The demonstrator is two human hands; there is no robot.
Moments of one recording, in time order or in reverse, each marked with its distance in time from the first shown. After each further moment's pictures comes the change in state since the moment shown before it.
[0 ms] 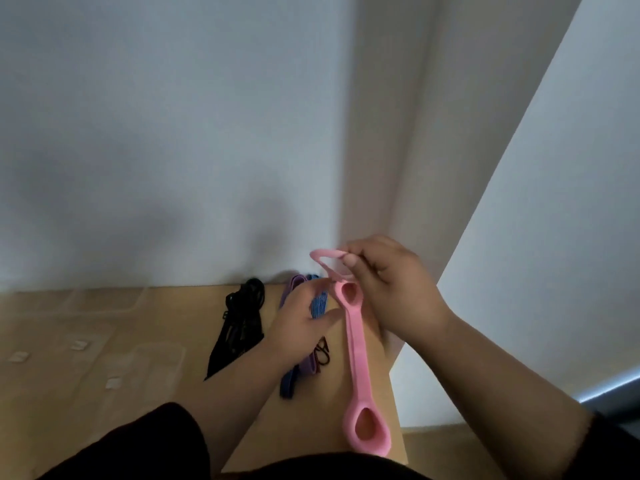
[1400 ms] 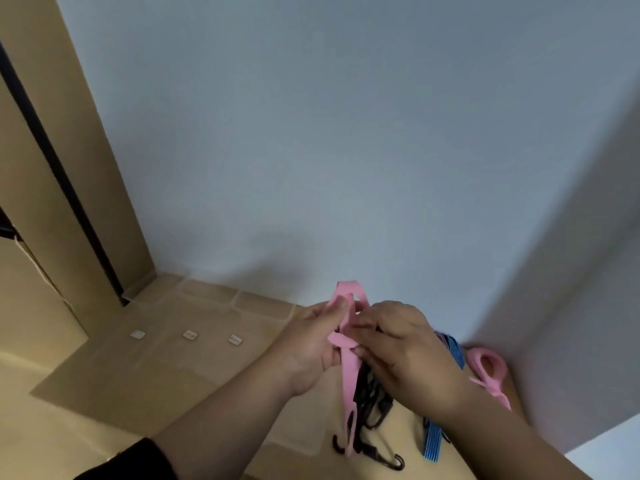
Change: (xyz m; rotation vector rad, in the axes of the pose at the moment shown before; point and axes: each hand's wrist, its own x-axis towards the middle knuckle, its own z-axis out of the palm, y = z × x) left_hand -0.110 -0.057 -0.265 -1.047 0.058 -0.155; right_hand 0.035 -0.144 0.223 -0.212 -0.153 -0.677
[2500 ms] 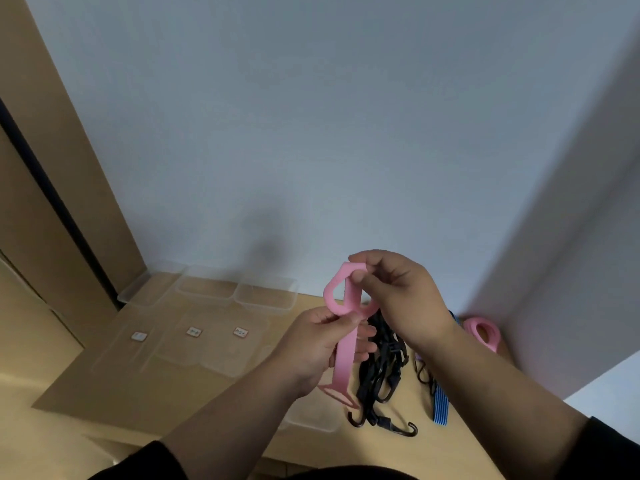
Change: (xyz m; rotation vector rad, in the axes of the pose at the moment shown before) left_hand -0.027 -0.001 -0.024 0.245 0.093 -0.080; right_hand 0.064 -0.046 -0.008 0.849 0.176 0.828
